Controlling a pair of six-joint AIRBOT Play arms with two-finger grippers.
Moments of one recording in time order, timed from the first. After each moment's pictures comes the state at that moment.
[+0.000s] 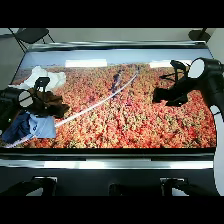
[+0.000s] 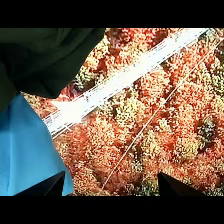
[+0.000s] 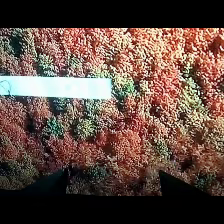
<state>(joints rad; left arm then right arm) -0.18 -1.19 1.16 1.63 -1.28 -1.70 0.07 -1.38 1.55 -1.40 1.51 1.72</state>
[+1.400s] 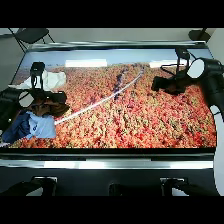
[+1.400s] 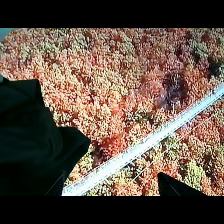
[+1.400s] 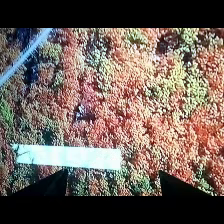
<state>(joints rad) -0.18 -1.19 1.16 1.62 -0.89 -1.71 0.07 -1.38 1.55 -1.40 1.21 1.72</state>
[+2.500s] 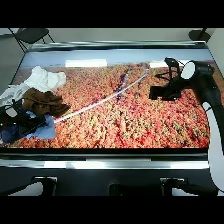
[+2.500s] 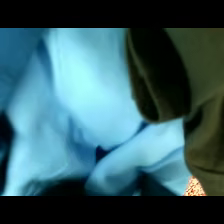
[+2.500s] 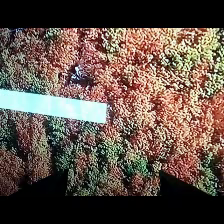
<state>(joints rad) 0.30 -1.31 0.91 1.48 -1.05 -1.79 0.07 -1.45 1.54 -1.39 1.35 1.60</state>
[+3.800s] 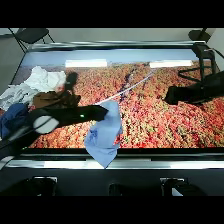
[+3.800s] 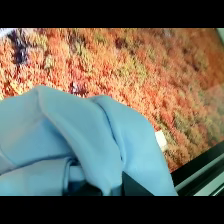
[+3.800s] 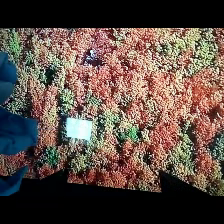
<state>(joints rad) -0.66 -1.13 1.07 1.12 -0.69 -1.77 0.07 -1.09 1.54 -1.47 1.58 1.62</state>
